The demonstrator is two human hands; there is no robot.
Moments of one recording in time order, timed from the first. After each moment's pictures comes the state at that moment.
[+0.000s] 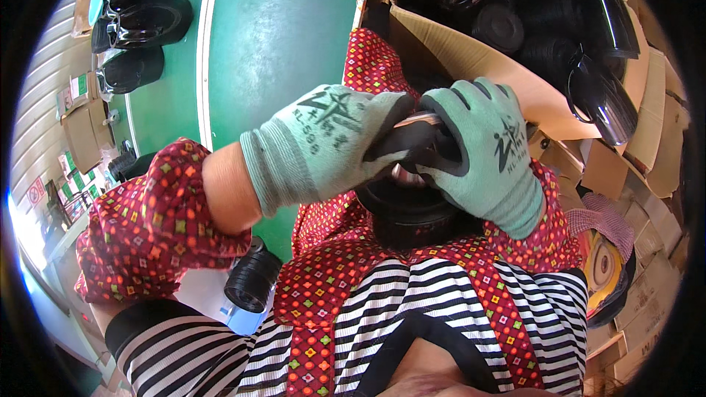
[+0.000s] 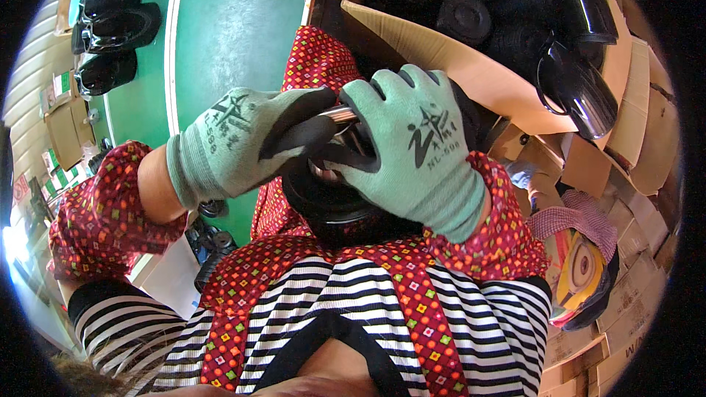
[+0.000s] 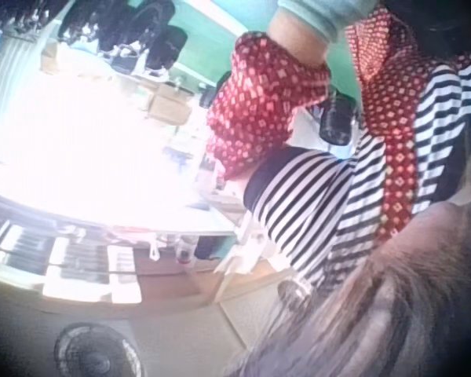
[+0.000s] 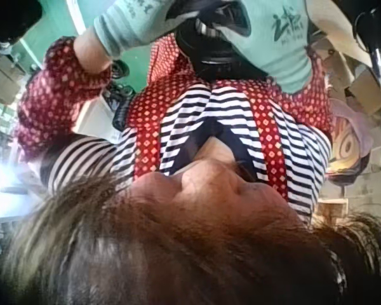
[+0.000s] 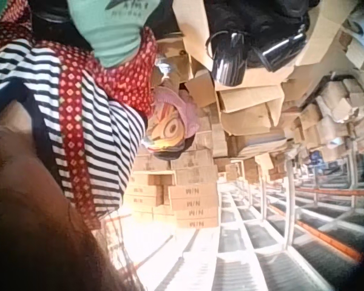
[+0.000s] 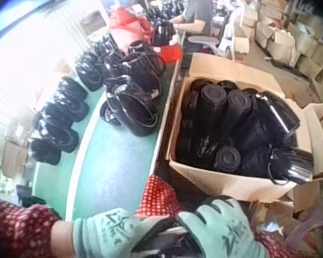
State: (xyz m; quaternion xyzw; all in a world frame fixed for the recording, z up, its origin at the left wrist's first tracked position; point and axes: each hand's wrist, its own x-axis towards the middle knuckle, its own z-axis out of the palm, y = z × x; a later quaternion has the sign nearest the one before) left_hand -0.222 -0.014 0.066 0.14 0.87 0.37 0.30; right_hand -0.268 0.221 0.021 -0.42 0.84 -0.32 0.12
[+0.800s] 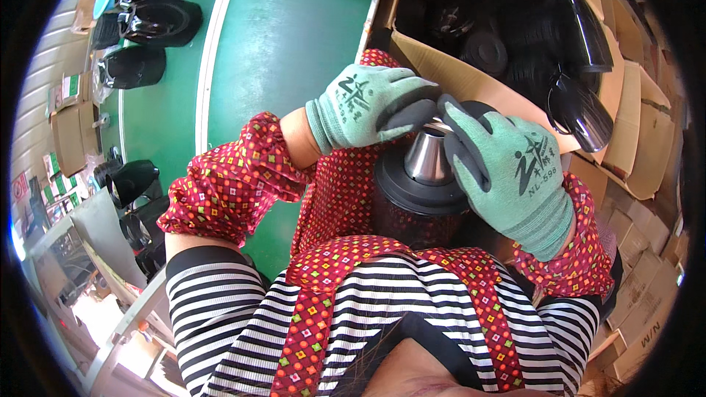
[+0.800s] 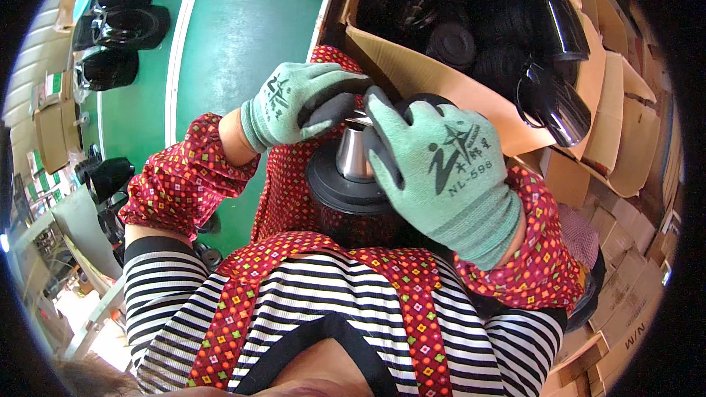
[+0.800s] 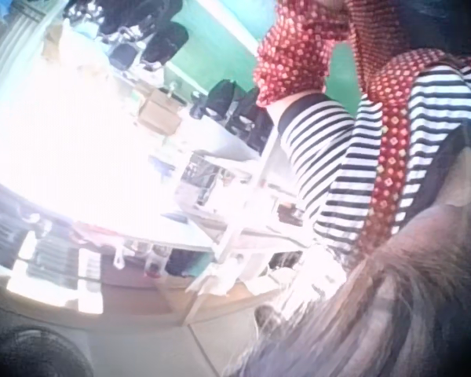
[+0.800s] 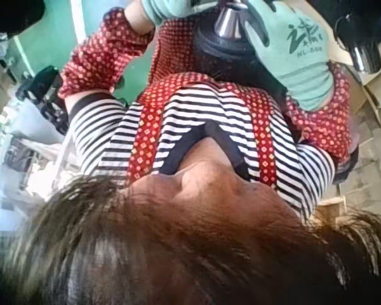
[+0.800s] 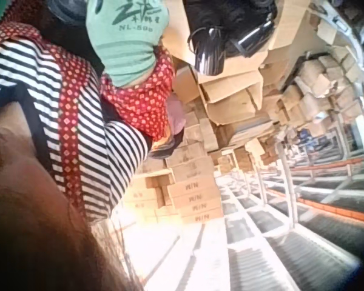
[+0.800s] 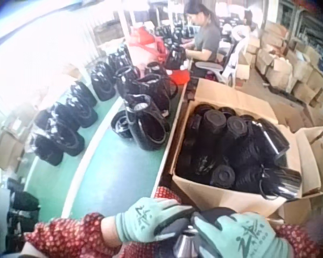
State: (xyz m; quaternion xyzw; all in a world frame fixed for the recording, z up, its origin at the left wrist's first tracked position) left_hand -0.243 -0.026 -0.019 0.29 0.87 0.40 0.02; right_hand -0.262 0.230 0.076 -0.42 0.89 -0.13 0.12
